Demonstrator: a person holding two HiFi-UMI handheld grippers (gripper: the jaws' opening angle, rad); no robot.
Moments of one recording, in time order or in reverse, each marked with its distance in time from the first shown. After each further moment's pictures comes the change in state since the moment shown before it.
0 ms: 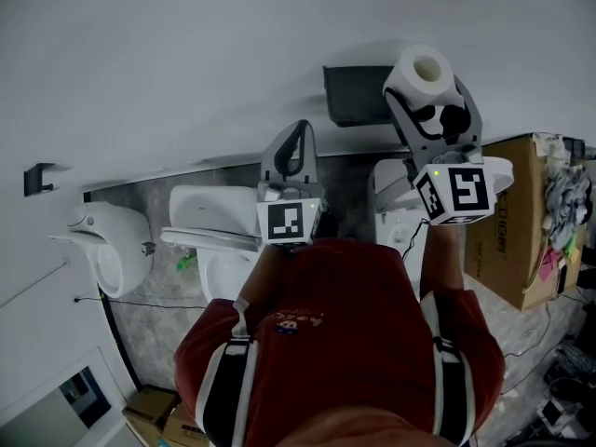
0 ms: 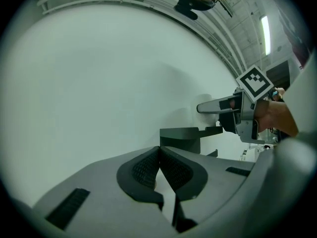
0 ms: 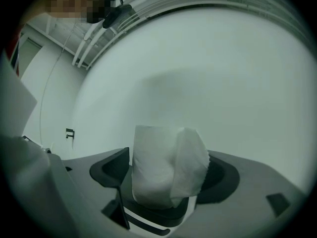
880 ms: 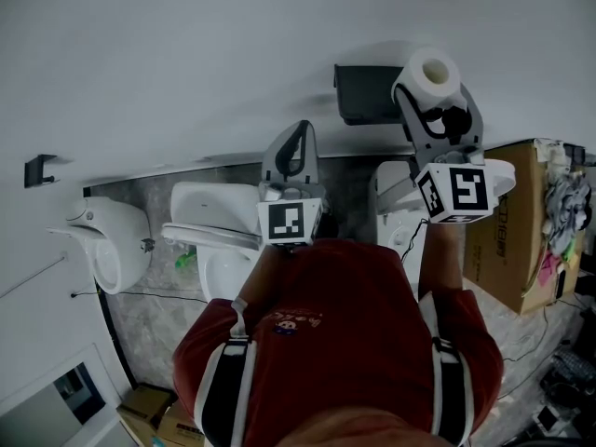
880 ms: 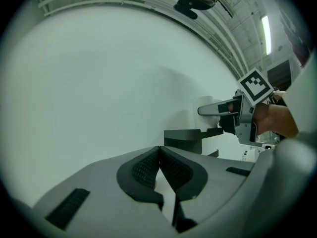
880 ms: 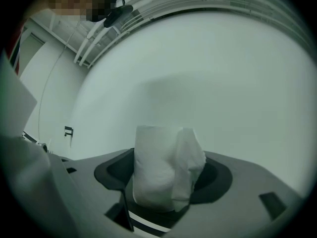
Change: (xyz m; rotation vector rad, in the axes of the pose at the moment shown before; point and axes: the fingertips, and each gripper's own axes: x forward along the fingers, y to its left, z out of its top) left arm -0.014 0.011 0.004 -0.012 -0.005 0.017; right arm 0.000 0.009 0.003 -0.034 -0.024 -0.020
